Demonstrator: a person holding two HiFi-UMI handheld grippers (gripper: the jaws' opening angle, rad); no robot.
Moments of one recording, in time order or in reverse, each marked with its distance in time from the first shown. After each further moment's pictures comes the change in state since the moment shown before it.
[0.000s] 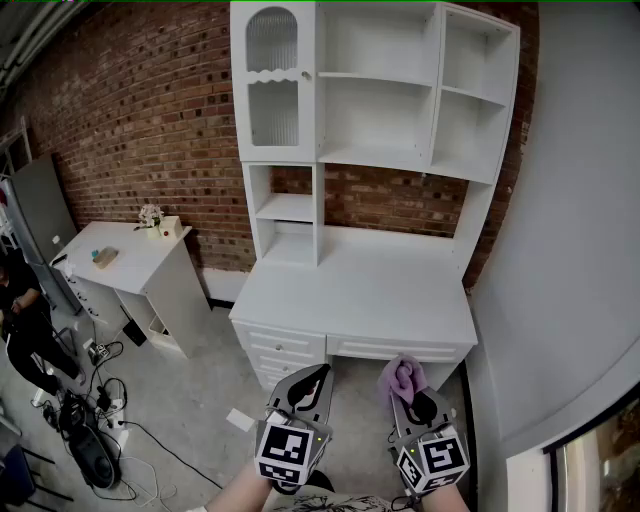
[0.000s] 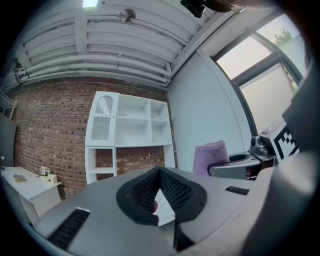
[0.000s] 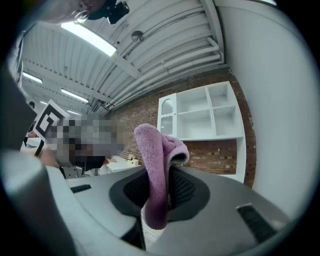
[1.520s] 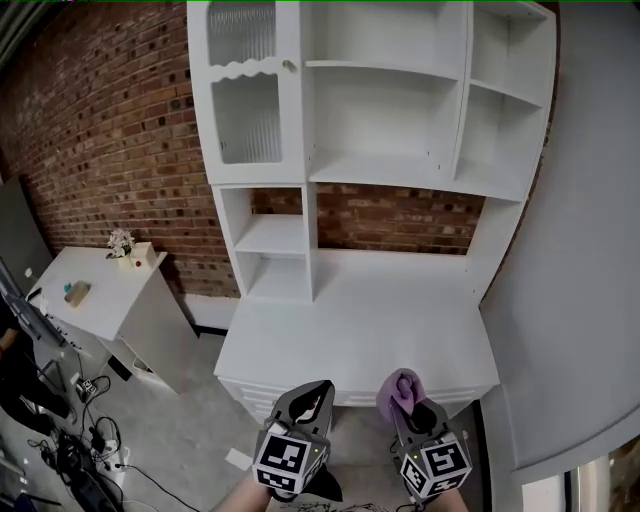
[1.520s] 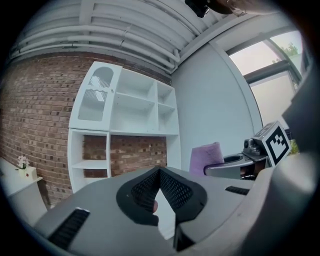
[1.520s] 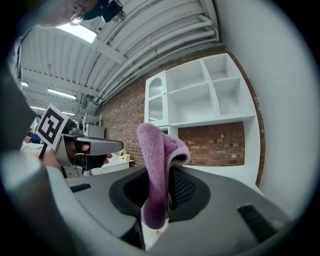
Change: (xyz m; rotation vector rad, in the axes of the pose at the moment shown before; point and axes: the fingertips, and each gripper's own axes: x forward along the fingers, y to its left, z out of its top) left arm 0.191 0.120 -0.065 -0.055 0.072 -0.127; right arm 0.211 -0.078 -0.051 0.071 0.093 -0.025
